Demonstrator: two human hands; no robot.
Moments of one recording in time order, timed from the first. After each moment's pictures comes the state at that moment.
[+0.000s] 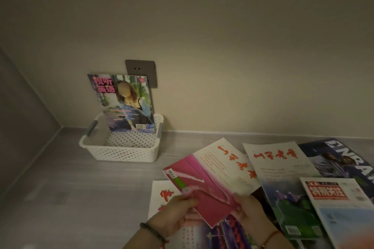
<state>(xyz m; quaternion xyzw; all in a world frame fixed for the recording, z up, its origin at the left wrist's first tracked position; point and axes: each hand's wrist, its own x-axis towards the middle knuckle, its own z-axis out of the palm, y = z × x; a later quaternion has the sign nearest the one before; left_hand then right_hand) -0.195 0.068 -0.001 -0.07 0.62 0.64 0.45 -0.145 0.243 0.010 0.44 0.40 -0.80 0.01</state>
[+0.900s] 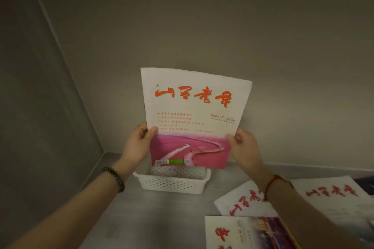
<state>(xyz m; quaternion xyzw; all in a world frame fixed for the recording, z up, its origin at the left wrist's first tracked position) -0.369 -0.124 0.159 0.06 0.77 0.64 -0.02 -0.308 0.112 0.157 0.09 0.83 -0.51 -0.19</state>
